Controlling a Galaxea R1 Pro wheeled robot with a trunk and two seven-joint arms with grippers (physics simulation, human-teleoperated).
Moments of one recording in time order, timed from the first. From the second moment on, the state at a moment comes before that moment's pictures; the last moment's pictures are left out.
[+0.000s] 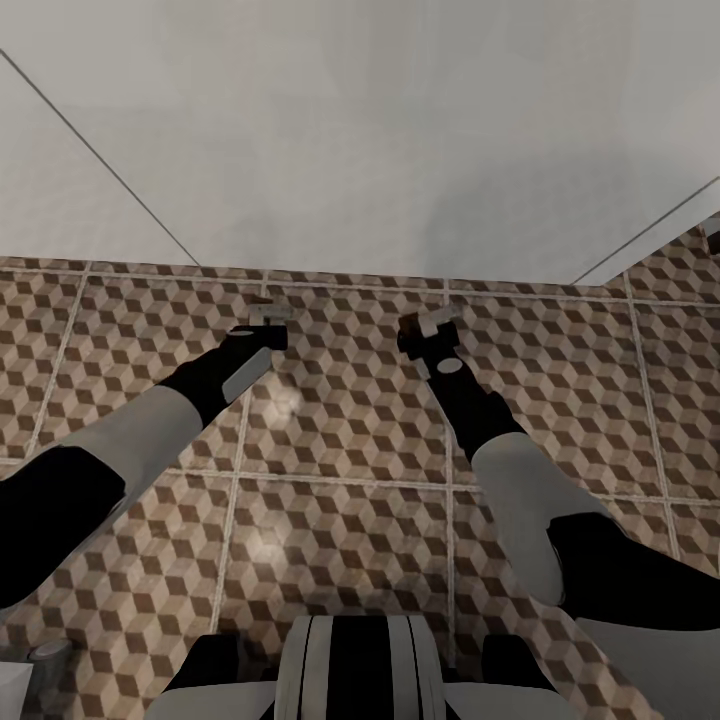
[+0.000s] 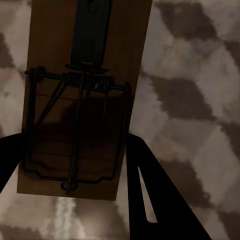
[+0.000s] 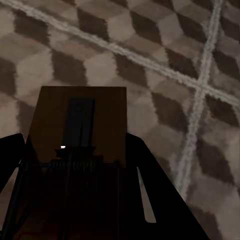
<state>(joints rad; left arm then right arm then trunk) -1.43 0.04 -0.80 -0.47 0.81 0.26 0.40 -1.23 0.17 0.04 -0.58 0.40 0.09 -0.09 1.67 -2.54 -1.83</state>
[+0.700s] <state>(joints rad) -1.43 0.04 -0.81 -0.46 0.82 0.25 0.37 -1.23 0.17 0.04 -0.51 0.27 0.08 -0.07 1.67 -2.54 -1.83</state>
